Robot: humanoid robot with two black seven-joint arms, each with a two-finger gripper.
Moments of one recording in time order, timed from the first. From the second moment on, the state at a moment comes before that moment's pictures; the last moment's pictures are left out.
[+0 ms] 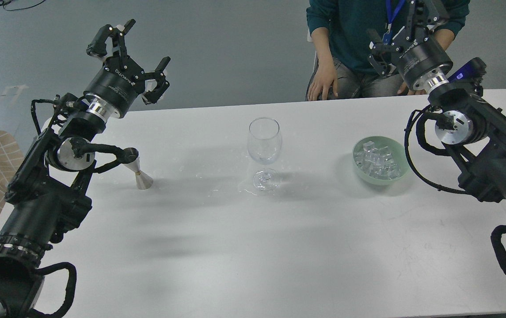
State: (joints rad) left arm -0.69 0.20 -1.32 -0.80 0.46 -0.49 -0.04; right arm 0.85 -0.25 0.88 0.65 -0.35 0.32 0.38
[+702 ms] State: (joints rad) left arm -0.66 0.21 -1.33 -0.78 0.42 -0.49 -0.07; right arm 0.83 -0.22 0.88 0.66 -0.34 0.32 0.37
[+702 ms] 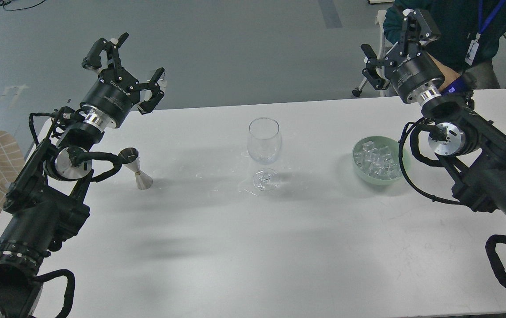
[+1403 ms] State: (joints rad) left arm -0.69 0.21 -1.20 -0.64 0.29 -0.49 -0.23; right arm 0.83 -0.22 0.88 0.65 -0.34 0.31 0.36
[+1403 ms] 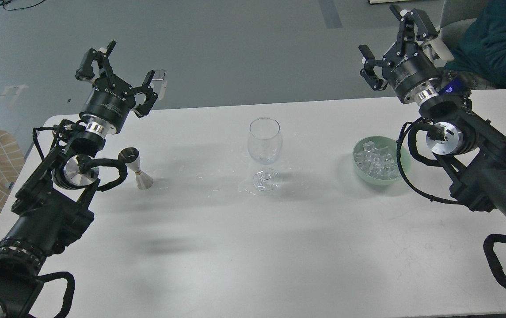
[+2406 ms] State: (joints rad) left arm -0.71 0.20 -1.17 -0.65 0.29 -0.45 -0.26; right arm 0.82 -0.18 0.87 0.63 -0.34 0.32 0.38
